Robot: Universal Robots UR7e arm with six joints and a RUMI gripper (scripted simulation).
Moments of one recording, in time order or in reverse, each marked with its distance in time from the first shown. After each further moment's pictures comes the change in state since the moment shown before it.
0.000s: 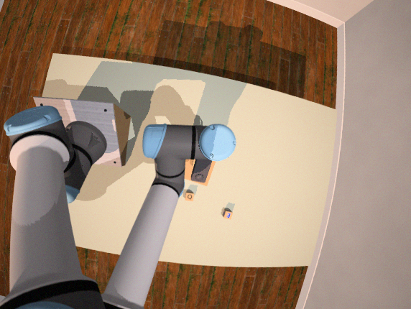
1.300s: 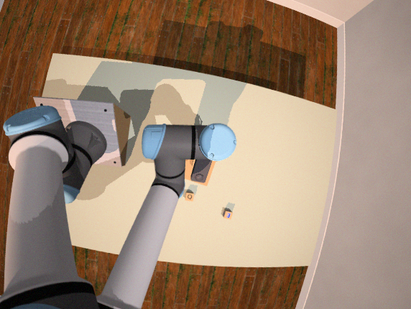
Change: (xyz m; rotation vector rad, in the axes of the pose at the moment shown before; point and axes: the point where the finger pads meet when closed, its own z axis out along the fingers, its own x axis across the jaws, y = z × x) arm 0.002 0.000 -0.005 0.001 0.003 -0.003
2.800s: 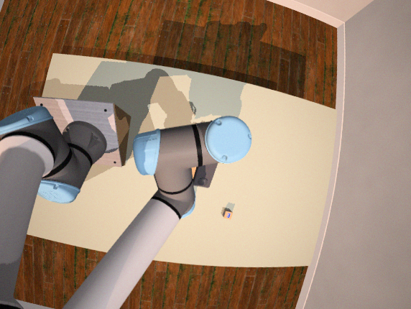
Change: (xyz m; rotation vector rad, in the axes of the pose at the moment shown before) arm -0.001 0.000 -0.084 0.000 -0.001 0.001
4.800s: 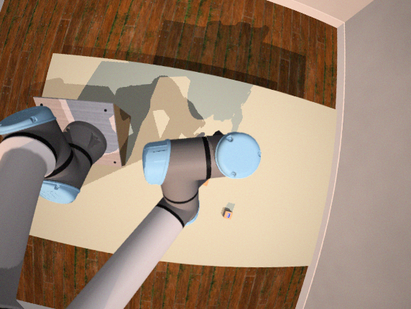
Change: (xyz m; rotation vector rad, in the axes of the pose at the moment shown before) arm -0.014 -0.016 0.000 -0.011 0.001 0.500
